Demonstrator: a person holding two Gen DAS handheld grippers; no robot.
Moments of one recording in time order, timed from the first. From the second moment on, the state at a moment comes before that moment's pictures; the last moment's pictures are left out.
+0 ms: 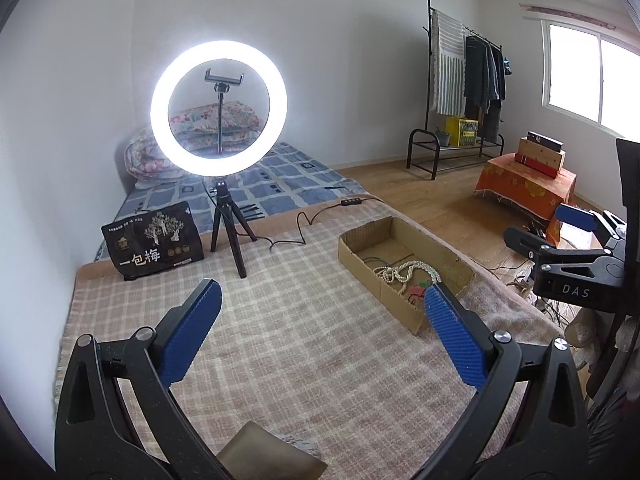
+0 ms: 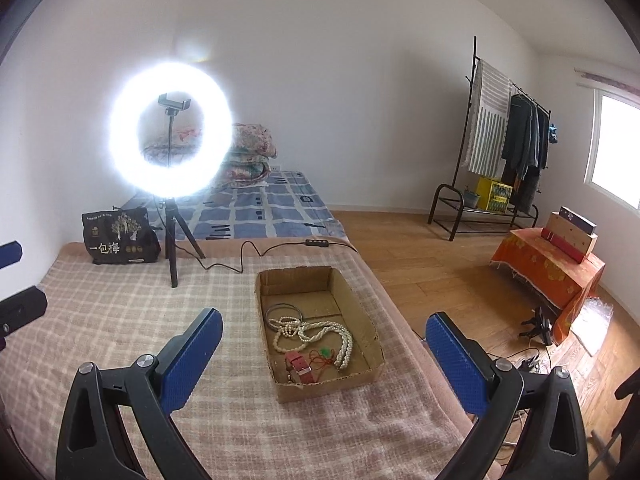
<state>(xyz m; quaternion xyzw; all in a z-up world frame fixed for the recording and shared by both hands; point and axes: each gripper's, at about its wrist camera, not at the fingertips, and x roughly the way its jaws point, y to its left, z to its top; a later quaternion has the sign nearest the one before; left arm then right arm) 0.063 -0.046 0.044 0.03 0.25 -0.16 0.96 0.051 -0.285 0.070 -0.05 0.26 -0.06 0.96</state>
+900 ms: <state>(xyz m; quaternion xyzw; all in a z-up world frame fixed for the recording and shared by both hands) 0.062 -0.048 0.042 0.04 0.25 -0.16 0.95 0.054 -0.279 0.067 -0.04 0.26 -0.05 0.96</state>
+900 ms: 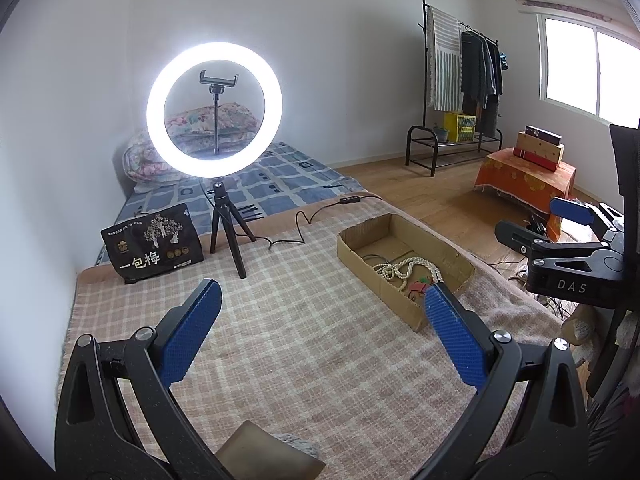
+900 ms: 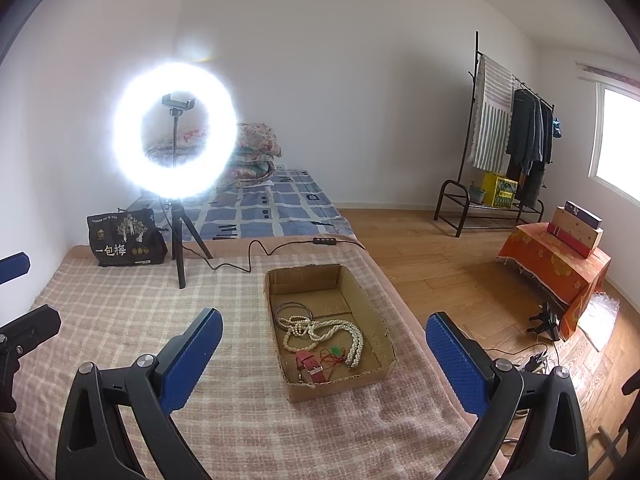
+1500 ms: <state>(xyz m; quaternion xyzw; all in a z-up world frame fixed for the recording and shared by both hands) 0.062 -0.049 0.042 0.04 0.25 -0.16 0.95 0.053 -0.279 0.068 -0.04 0.26 -0.05 0.96</state>
